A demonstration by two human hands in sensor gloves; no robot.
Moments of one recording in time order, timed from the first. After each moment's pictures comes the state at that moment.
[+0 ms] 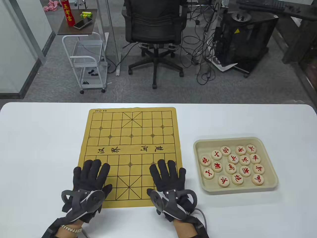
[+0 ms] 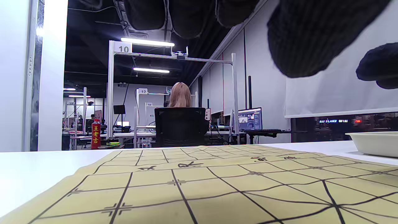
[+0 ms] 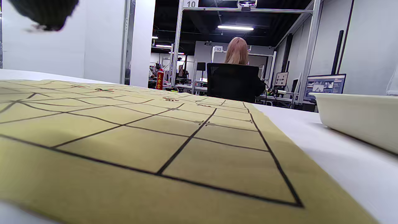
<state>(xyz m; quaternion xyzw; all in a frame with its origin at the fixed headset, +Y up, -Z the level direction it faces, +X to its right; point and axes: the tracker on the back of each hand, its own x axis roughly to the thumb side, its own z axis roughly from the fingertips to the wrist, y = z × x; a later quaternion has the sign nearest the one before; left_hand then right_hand) -0.260 -0.737 -0.250 0.15 -0.11 0.00 0.98 0.018 -0.759 -0.256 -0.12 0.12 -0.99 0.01</state>
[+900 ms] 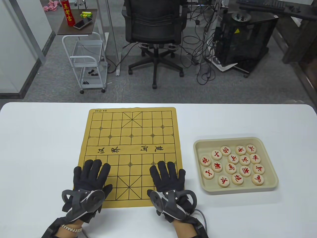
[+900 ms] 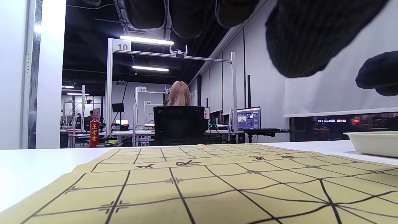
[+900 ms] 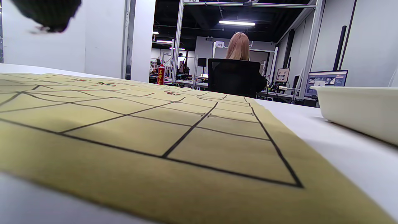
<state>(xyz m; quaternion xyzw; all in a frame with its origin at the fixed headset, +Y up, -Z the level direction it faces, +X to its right) -0.260 -0.736 -0.251 0.14 -0.11 0.00 0.98 0.017 -0.761 -0.256 -0.12 0.11 -0.99 0.01</state>
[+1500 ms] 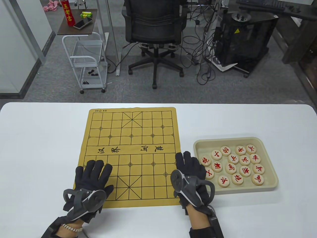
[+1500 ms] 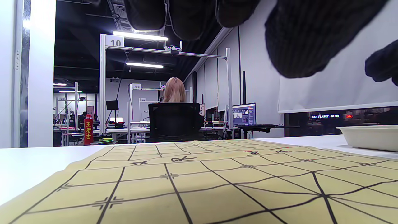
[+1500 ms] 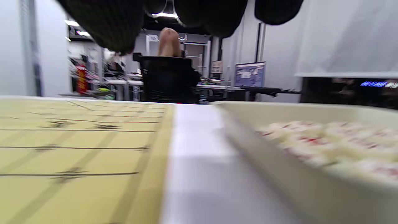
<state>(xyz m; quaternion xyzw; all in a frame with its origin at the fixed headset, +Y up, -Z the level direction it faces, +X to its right) -0.256 -0.738 -0.253 0.13 -0.13 0.00 0.98 0.097 -0.713 -0.299 0.07 0.09 -0.99 0.02</state>
